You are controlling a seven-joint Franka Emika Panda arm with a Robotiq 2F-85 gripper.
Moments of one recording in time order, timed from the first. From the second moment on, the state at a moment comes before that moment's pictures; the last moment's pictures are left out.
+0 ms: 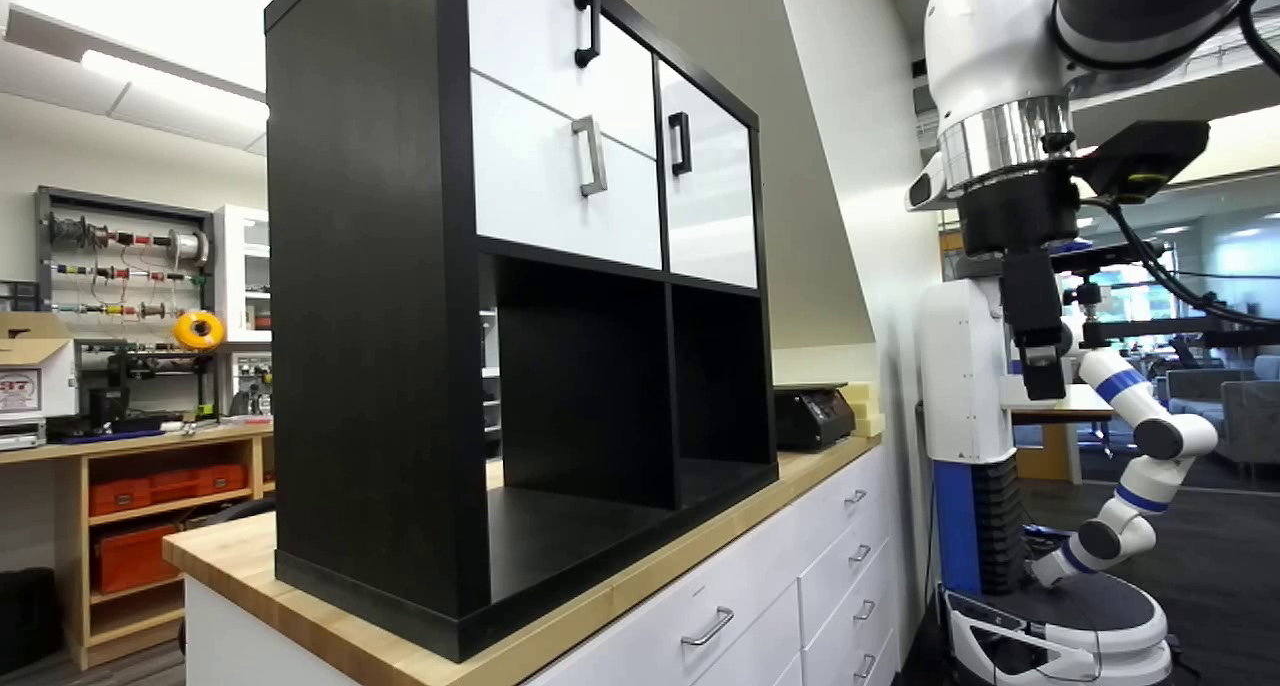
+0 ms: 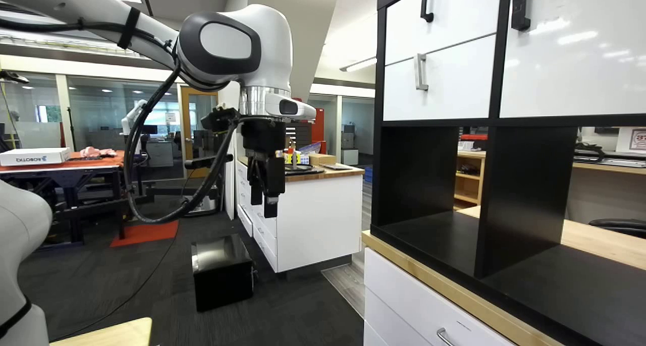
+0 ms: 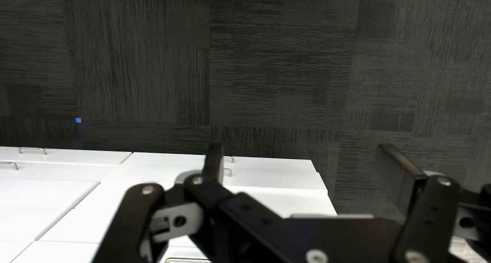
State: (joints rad) arm 0.01 -0.59 0.01 -2.49 -0.02 1.86 0.02
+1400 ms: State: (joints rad) arm 0.01 -0.58 0.01 -2.47 -0.02 1.89 0.02
